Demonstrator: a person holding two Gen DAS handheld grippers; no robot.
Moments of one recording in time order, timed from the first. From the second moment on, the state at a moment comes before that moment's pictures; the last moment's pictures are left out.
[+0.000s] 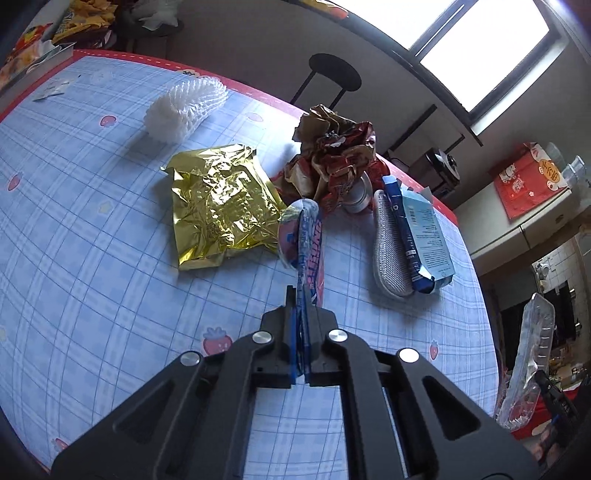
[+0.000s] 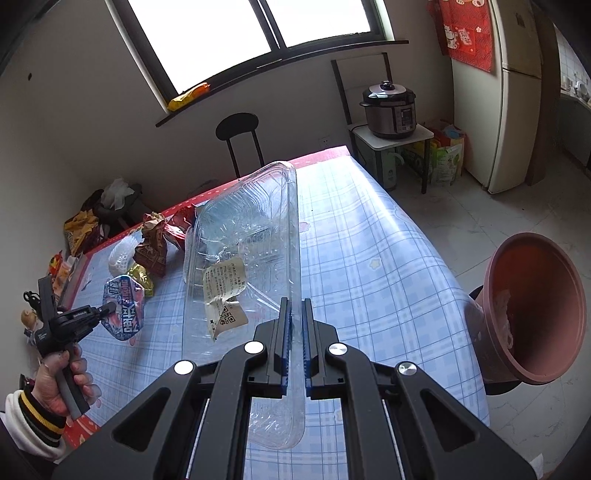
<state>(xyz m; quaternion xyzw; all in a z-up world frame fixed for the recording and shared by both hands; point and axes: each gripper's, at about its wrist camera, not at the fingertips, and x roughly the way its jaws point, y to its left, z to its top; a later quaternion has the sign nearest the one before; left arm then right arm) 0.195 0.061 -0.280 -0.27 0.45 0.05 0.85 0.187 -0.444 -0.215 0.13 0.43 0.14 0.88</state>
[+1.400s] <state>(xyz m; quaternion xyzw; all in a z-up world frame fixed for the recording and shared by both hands) 0.169 -0.209 -0.135 -0.14 0.36 -0.09 0.92 0.202 -0.776 -0.242 0.15 0.42 -0.12 0.89</state>
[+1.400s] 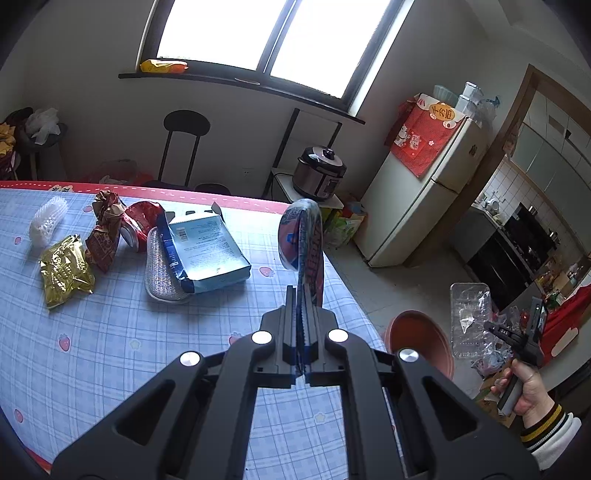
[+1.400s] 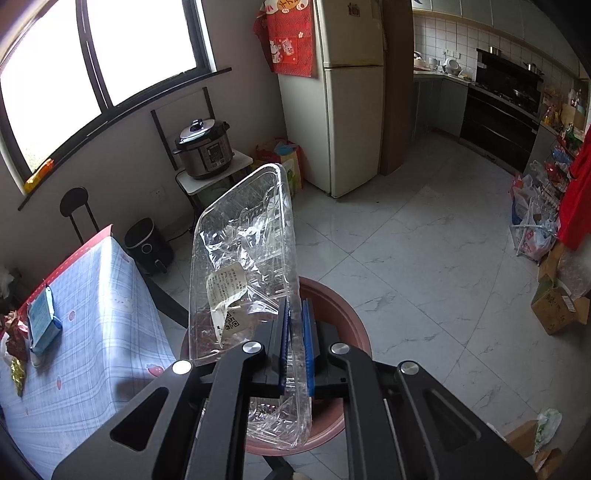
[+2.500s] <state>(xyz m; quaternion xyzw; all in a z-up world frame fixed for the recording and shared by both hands) 0.242 -0.506 -0.162 -0.08 0.39 -0.37 0.84 0.038 -0.838 -0.139 0.13 0.32 -0.24 0.90</state>
